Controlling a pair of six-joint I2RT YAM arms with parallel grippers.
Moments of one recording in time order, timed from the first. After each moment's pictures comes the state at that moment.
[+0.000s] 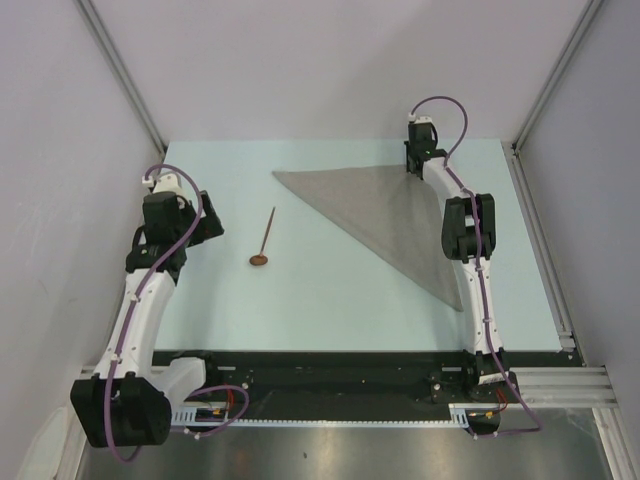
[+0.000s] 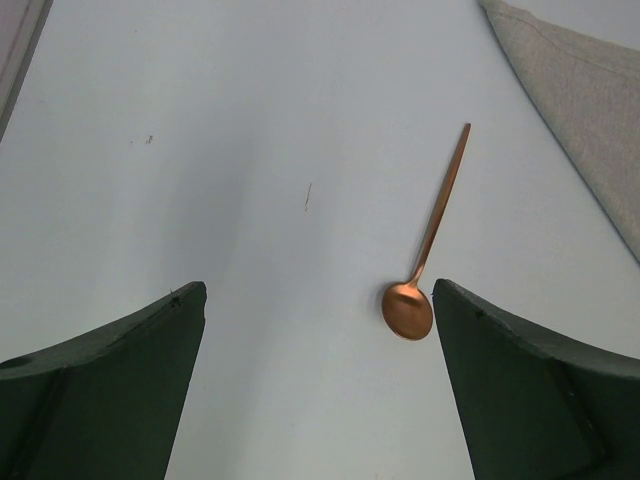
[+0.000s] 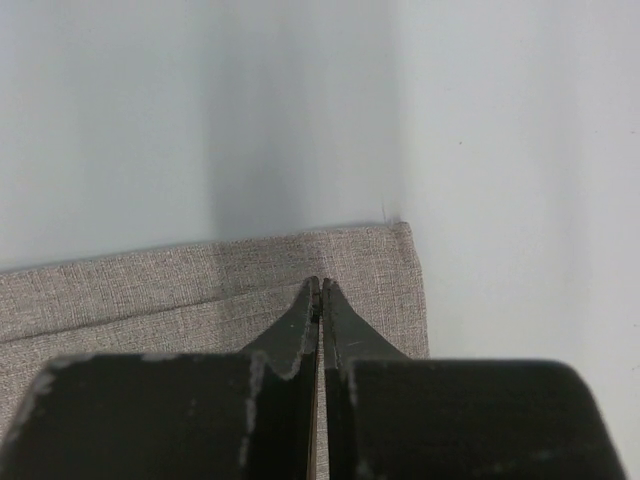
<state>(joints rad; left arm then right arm) 0.05 1.03 0.90 -0.44 -0.07 -0.25 0.16 2.61 2.28 -0.36 0.29 0.03</state>
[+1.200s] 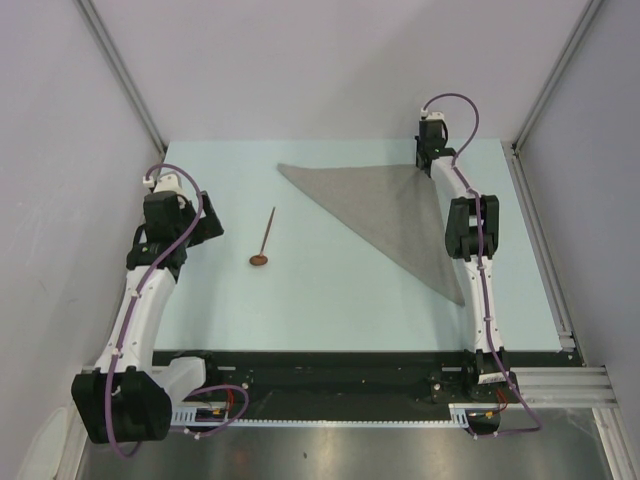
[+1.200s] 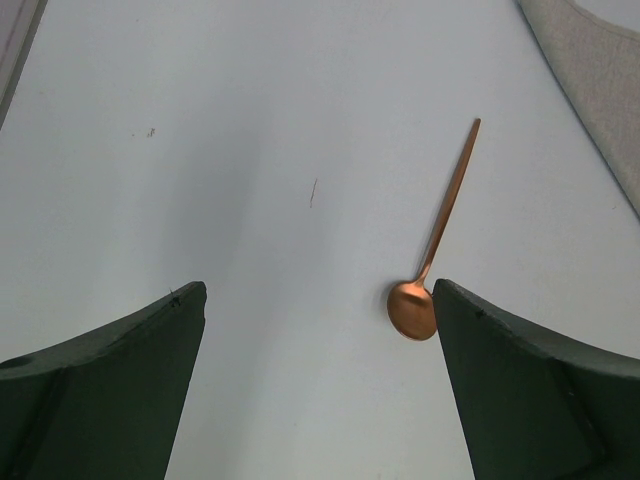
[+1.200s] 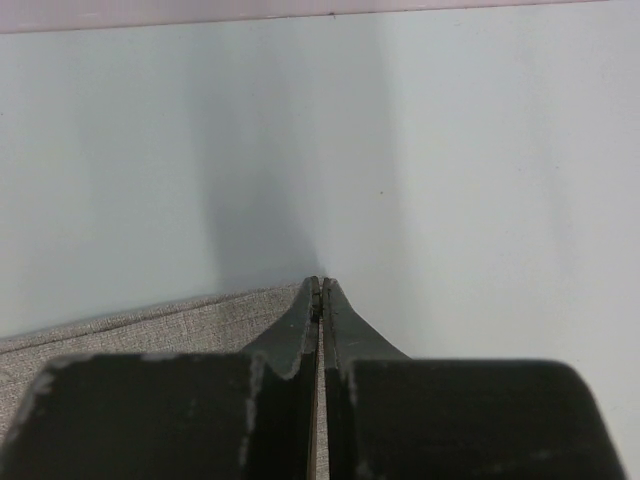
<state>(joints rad) 0.06 1.05 0.90 -0.44 -0.07 -0.25 0.12 2.66 2.36 -0.33 0.31 0.03</state>
